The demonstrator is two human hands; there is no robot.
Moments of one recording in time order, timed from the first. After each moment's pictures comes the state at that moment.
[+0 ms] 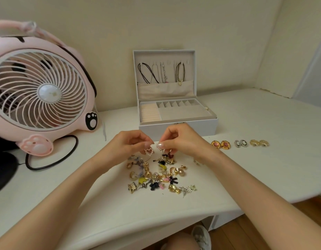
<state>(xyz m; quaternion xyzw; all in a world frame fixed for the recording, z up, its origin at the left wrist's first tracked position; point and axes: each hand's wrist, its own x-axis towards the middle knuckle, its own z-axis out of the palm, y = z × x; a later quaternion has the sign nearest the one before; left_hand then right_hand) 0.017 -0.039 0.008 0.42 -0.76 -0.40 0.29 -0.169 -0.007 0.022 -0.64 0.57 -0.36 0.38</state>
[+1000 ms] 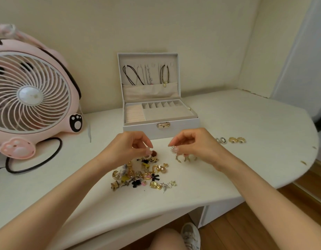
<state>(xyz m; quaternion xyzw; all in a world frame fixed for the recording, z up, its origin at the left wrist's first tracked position) -0.022 -0.020 0.018 0.43 -0.82 -0.31 0.23 -0.228 0.042 0.023 -0.62 0.57 -0.40 0.36</state>
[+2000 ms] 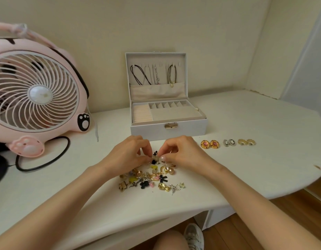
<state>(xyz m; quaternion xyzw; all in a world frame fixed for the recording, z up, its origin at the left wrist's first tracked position) -0.008 -0.030 0.000 0.40 -0.90 -0.11 0.16 -0.186 0.020 0.006 -0.70 0.59 -0.31 0.25</state>
